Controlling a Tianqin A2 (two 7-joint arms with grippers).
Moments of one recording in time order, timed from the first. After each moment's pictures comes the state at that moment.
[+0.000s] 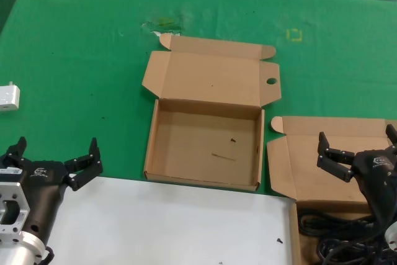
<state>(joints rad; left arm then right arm) 0.00 -0.30 1.60 -1.60 -1.80 0.00 0.00 0.04 0.29 -1.61 1.55 1.80 -0.03 -0.03</state>
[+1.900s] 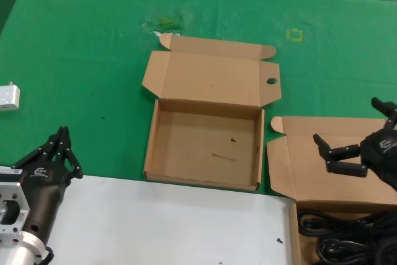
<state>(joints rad) 0.00 -0.30 1.60 -1.60 -1.80 0.00 0.00 0.12 0.58 -1.58 1.53 1.88 -0.43 -0.07</state>
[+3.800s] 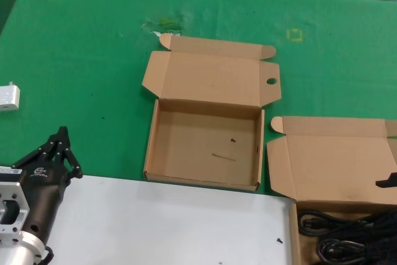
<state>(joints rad) 0.00 -0.30 1.60 -1.60 -1.80 0.00 0.00 0.32 1.17 -1.76 1.52 1.84 -1.17 -0.05</state>
